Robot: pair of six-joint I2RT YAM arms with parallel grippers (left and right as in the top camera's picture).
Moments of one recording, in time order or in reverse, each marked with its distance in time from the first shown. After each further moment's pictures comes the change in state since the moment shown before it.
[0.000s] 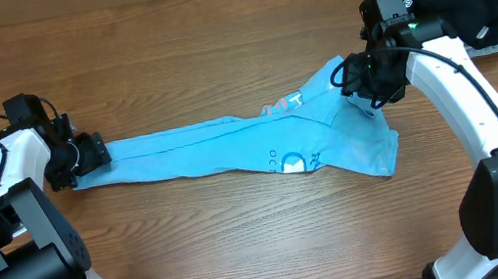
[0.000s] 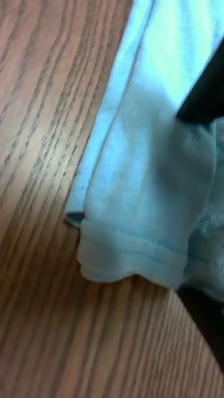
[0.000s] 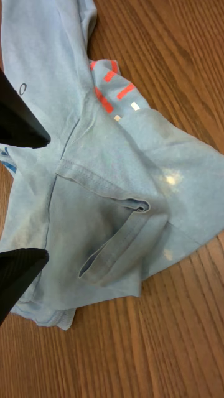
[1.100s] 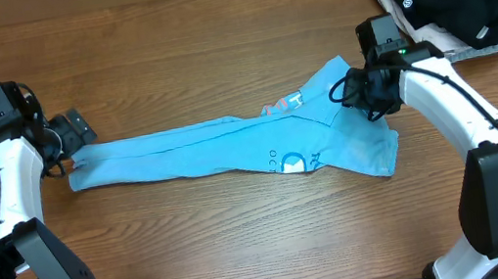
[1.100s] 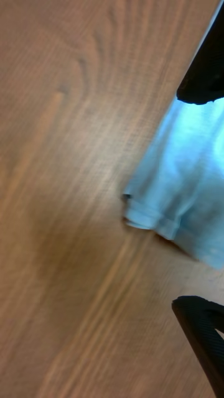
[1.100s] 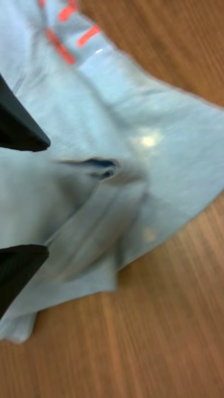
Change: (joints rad) left arm 0.000 -0.193 -0.016 0.089 -0.076 -0.189; right arm 0.000 0.002 -0.195 0.233 0.082 0.043
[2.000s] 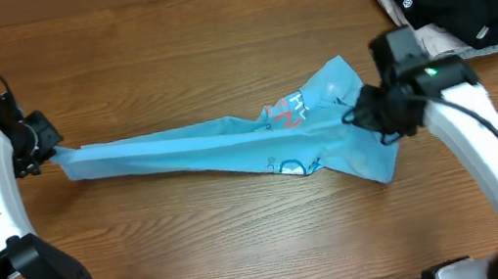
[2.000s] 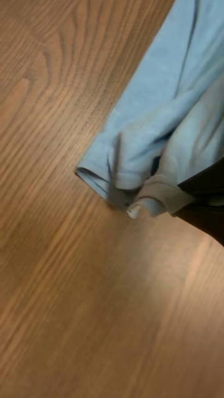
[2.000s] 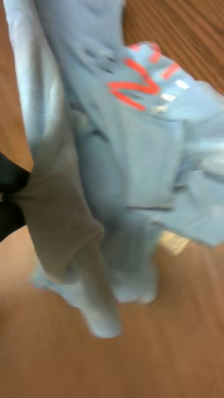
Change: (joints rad) left arm 0.029 0.000 0.265 -0.420 -0.035 0.007; right arm 0.046 -0.257 -0.050 -0.228 -0.019 0.114
